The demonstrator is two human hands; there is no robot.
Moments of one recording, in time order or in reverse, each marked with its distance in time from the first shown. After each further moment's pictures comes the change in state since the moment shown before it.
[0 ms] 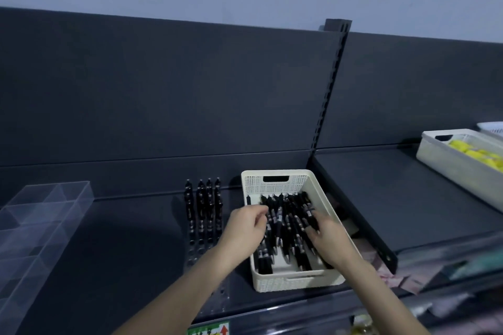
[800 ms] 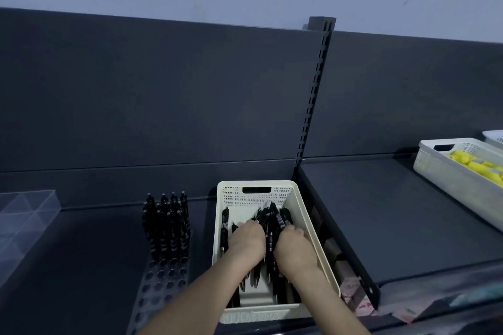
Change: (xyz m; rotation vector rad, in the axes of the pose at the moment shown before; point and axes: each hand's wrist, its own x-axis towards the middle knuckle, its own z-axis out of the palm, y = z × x) left_hand 0.082 0.015 0.081 0.462 -0.186 -0.511; right_hand 0.040 -0.004 0.022 -0.207 -0.089 0.153
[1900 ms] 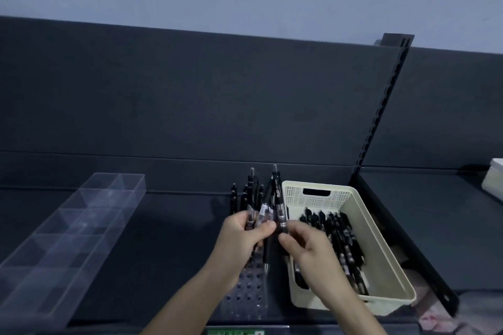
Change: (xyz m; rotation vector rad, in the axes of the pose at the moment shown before) left_hand -0.121 -0.145 -0.076 -1.284 0.130 0.304; right_hand -0.108 -0.091 -0.023 0.861 -0.067 -0.502
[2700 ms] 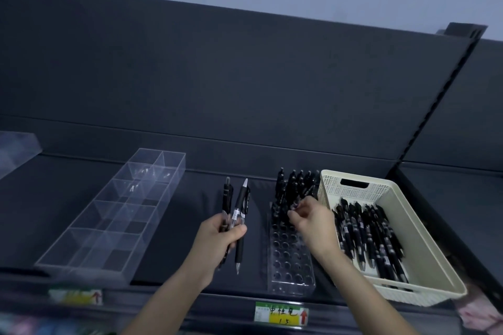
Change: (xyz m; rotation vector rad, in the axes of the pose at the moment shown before) left_hand -0.024 -0.045 -0.118 0.080 0.204 -0.127; right_hand 0.048 0.009 0.074 -0.259 0.167 0.134
